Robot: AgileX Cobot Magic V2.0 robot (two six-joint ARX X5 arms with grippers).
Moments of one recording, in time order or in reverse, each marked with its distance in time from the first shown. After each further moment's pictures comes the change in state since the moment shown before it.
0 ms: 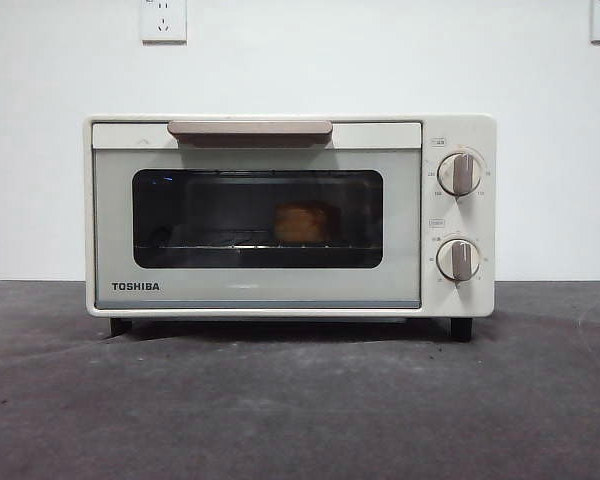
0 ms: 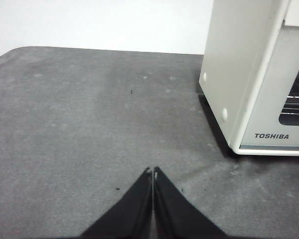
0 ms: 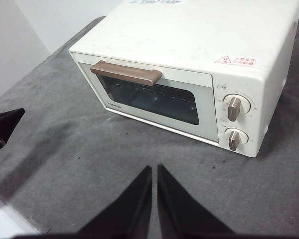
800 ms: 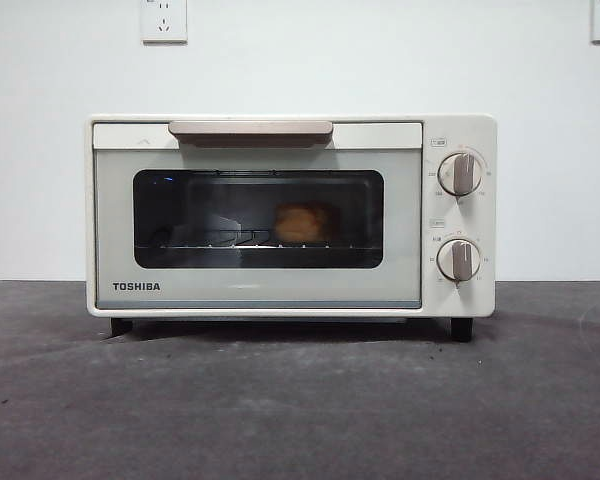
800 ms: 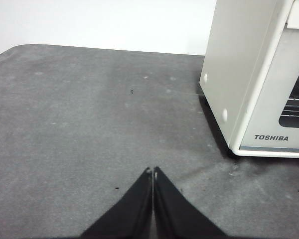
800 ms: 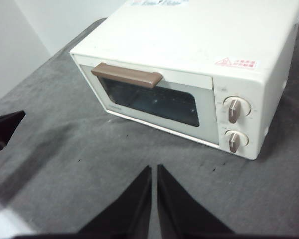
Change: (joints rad) left arm 0.000 0.000 0.000 0.000 0.000 -0.014; right arm -0.009 -0.010 -0.001 0.008 0.003 -0.003
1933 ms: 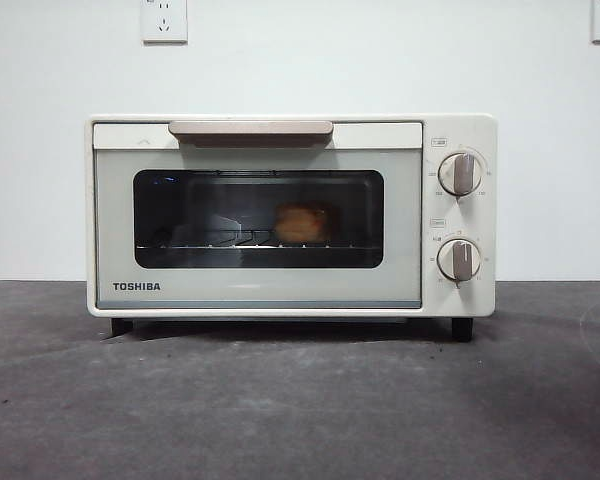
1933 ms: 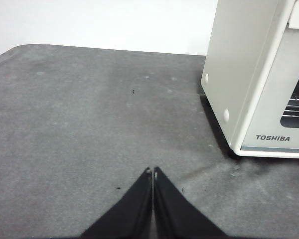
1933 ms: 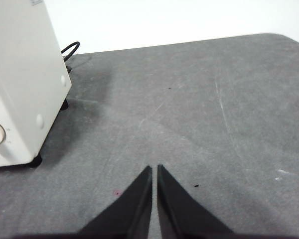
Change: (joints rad) left arm 0.000 0.000 0.000 0.000 -0.006 0.000; right arm -0.681 -0.543 -0.933 0.606 0.050 -0.185
